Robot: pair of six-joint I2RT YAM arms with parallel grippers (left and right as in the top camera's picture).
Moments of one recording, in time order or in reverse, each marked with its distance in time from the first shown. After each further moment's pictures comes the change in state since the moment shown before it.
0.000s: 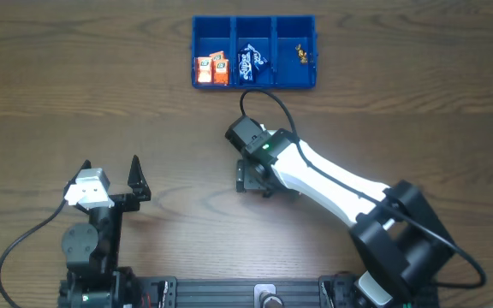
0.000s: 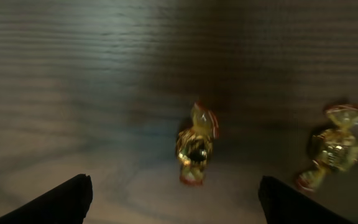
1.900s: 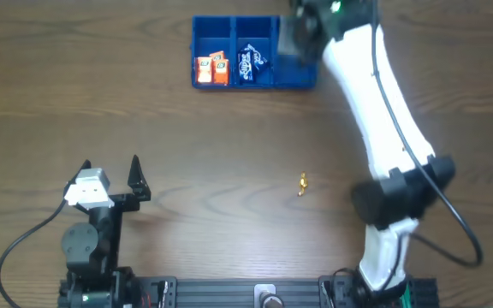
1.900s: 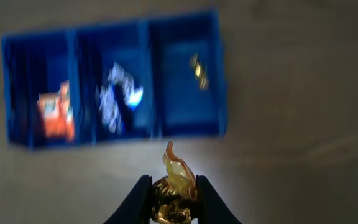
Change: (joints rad) left arm 0.000 0.000 0.000 0.000 0.000 0.000; right arm -0.399 0.346 1.227 -0.476 0.133 -0.332
